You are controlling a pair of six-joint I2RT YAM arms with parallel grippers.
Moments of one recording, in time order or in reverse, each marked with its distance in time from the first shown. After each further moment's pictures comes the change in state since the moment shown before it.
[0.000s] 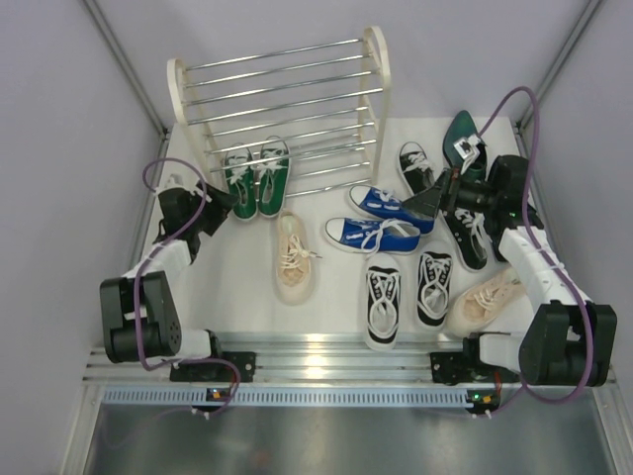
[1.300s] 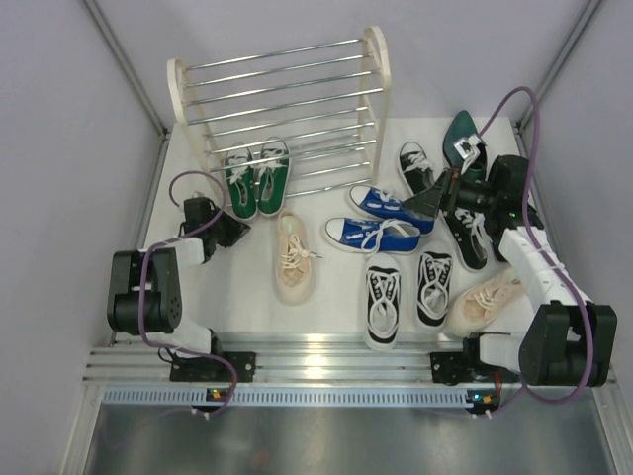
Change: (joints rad) left arm -0.102 0.139 -0.058 -0.040 -0.065 -0.024; right arm -0.001 -0.002 0.000 0.000 -0.003 0.000
